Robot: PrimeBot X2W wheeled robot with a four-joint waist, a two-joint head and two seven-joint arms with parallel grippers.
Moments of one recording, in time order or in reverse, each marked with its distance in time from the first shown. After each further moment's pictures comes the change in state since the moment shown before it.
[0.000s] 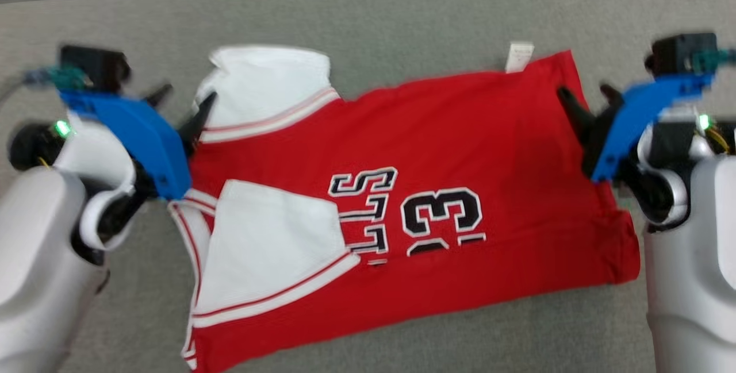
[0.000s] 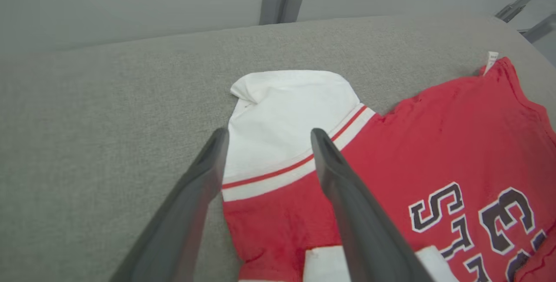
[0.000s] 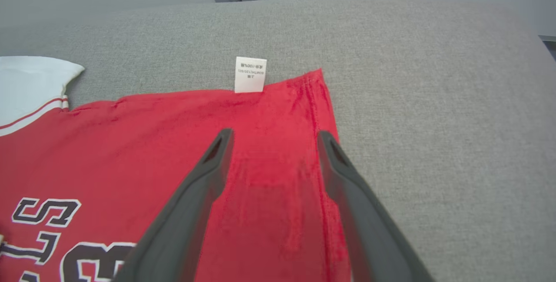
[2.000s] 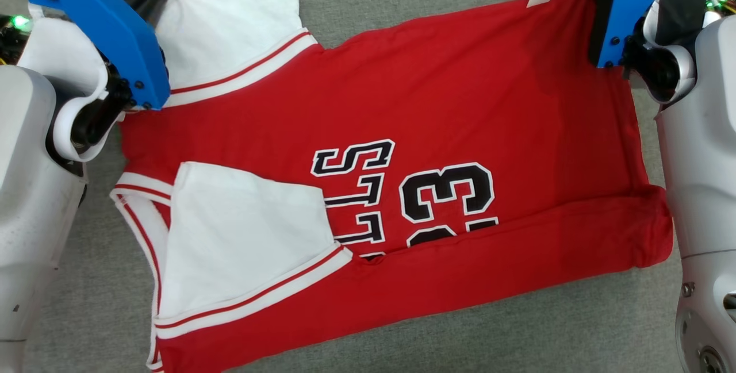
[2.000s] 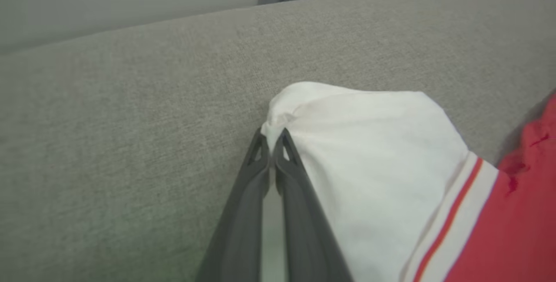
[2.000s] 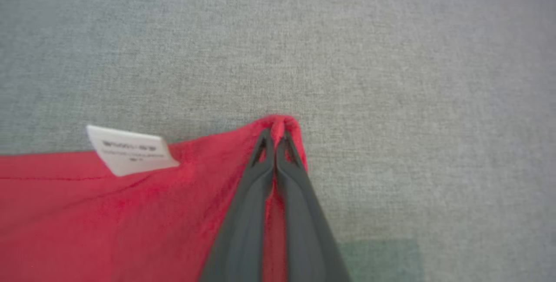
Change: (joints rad) left arm -0.308 -0.020 -0.049 0.209 0.030 -0.088 -0.005; right arm -0.476 -0.078 0.096 0.519 -0.053 0.000 -0.111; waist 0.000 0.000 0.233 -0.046
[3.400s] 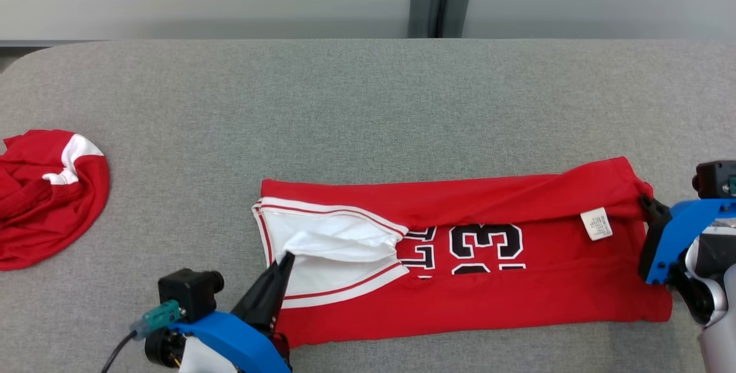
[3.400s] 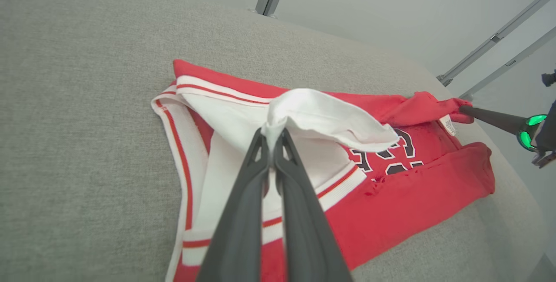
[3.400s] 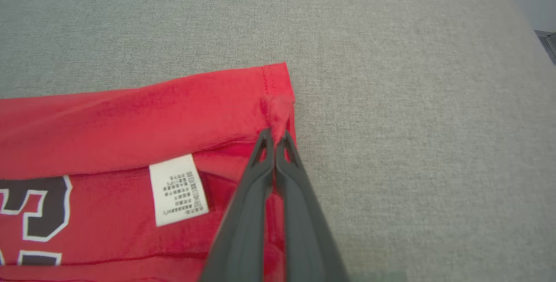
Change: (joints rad) left arm 0.819 -0.091 -0.065 -0.382 -0.080 0.121 -0.480; right arm 0.675 -0.141 -0.058 -0.223 0.138 0.000 -0.216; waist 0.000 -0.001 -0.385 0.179
